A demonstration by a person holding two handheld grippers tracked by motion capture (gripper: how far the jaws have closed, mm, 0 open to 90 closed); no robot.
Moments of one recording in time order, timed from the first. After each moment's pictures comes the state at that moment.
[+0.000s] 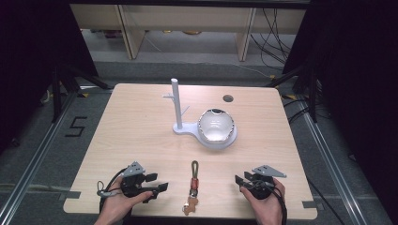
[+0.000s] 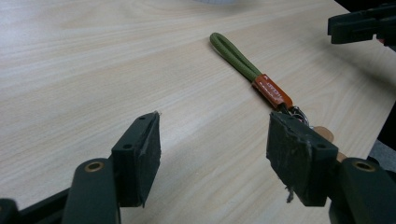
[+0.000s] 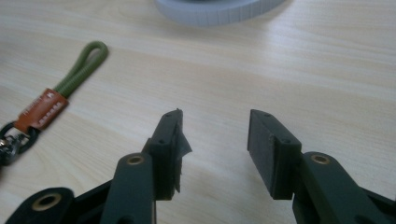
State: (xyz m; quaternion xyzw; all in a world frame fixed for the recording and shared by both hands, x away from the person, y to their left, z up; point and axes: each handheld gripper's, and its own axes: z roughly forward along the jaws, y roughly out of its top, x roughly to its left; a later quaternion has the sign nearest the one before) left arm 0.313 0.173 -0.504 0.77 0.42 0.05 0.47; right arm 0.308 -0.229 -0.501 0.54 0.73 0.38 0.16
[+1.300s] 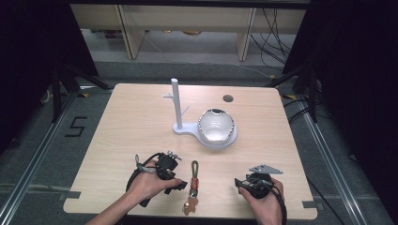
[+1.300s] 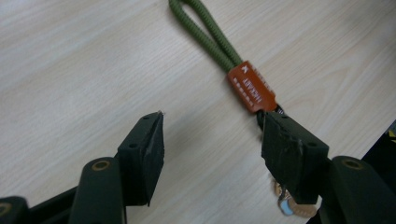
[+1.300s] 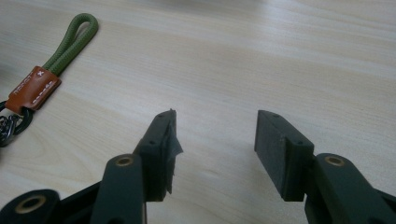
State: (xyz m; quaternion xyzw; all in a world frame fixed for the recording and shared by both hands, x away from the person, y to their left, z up) left arm 0.355 0.083 -0.465 0.87 0.42 -0.01 0.25; right arm 0.307 -0.223 -0.490 0.55 0.75 0.33 0.14
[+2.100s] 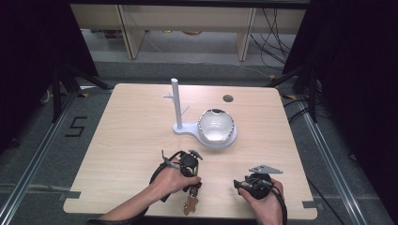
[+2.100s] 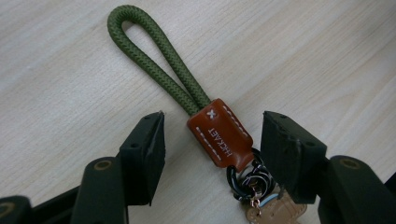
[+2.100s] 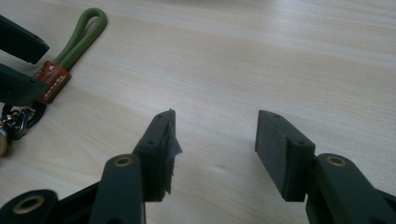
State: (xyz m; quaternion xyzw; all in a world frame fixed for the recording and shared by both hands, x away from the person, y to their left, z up) left arm 0.369 0.025 -0.476 0.88 0.43 -0.02 0.18; right arm 0.308 -0.225 -0.492 0.55 0.76 0.34 0.12
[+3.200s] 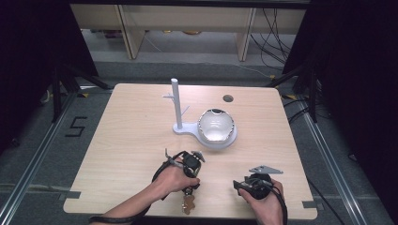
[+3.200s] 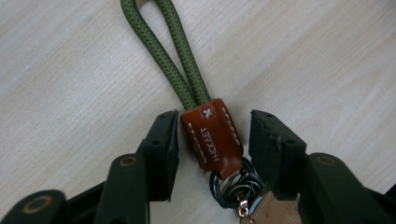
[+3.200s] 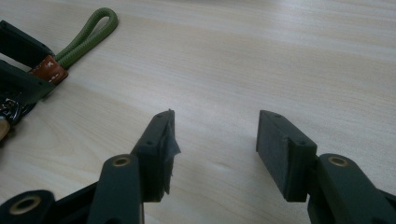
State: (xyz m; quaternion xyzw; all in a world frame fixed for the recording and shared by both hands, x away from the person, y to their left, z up) left arm 0.371 0.019 -0.479 0.91 0.40 -0.01 0.13; right arm 0.307 -0.225 -0.493 0.55 0.75 0.33 0.11
